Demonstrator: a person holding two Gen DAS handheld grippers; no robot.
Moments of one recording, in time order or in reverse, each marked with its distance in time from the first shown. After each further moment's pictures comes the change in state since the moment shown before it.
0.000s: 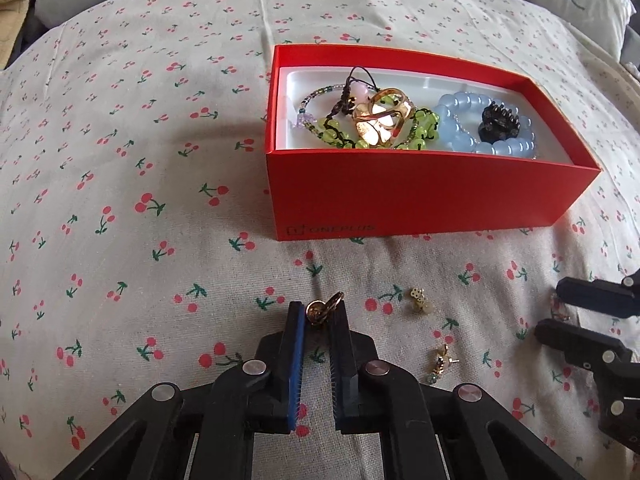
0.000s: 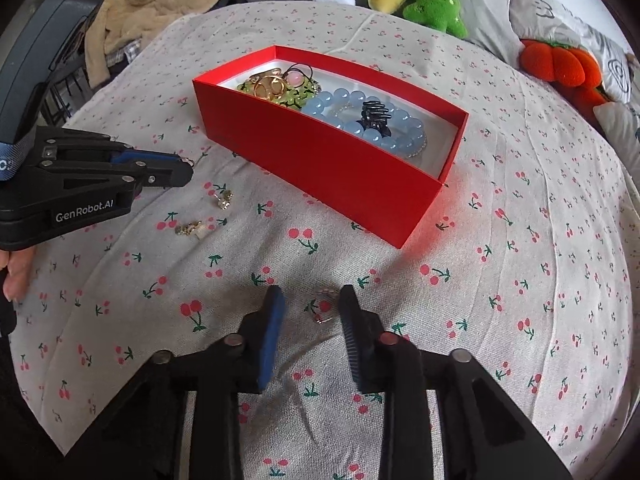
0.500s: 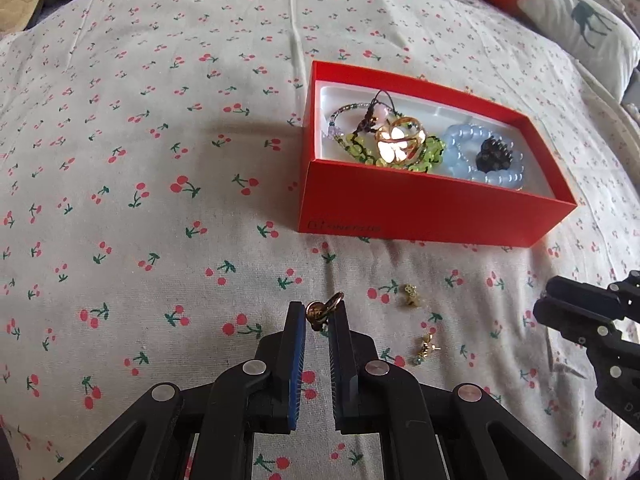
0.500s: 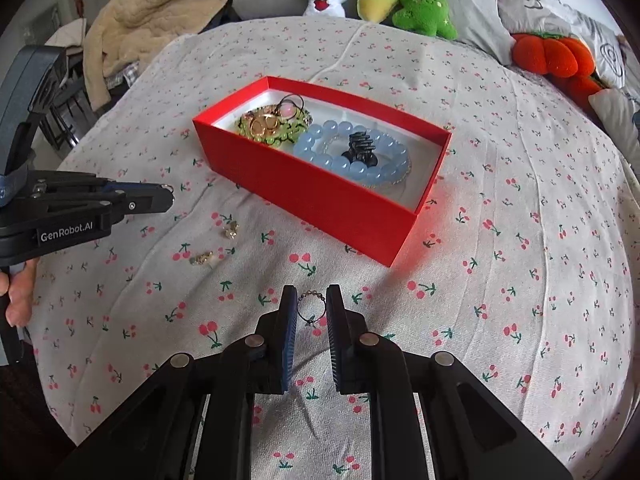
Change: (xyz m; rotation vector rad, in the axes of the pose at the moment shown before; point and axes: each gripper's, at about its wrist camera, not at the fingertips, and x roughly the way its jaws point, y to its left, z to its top) left arm -0.028 0.014 -0.003 -0.105 -0.003 -0.052; right arm -0.023 -0.012 0.012 0.077 -0.041 0.036
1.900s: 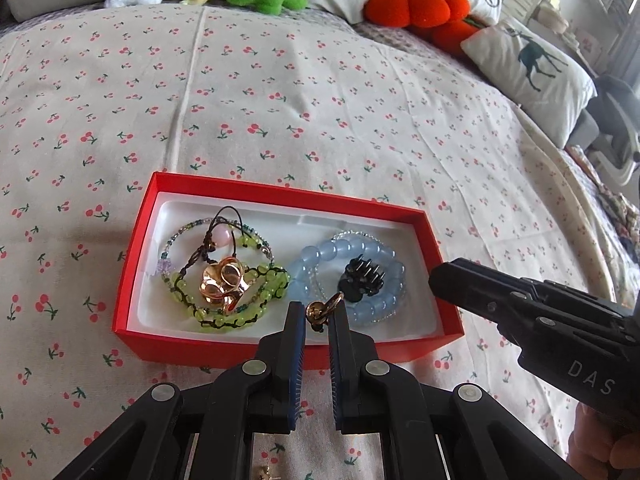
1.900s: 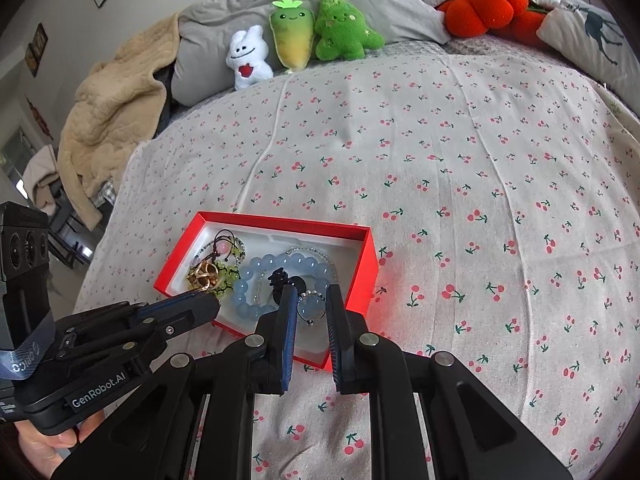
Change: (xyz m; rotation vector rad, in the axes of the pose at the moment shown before) left arm 0.011 -0.059 0.062 -0.020 -0.090 -0.192; right arm -0.011 -0.077 0.054 0.348 -0.134 0.100
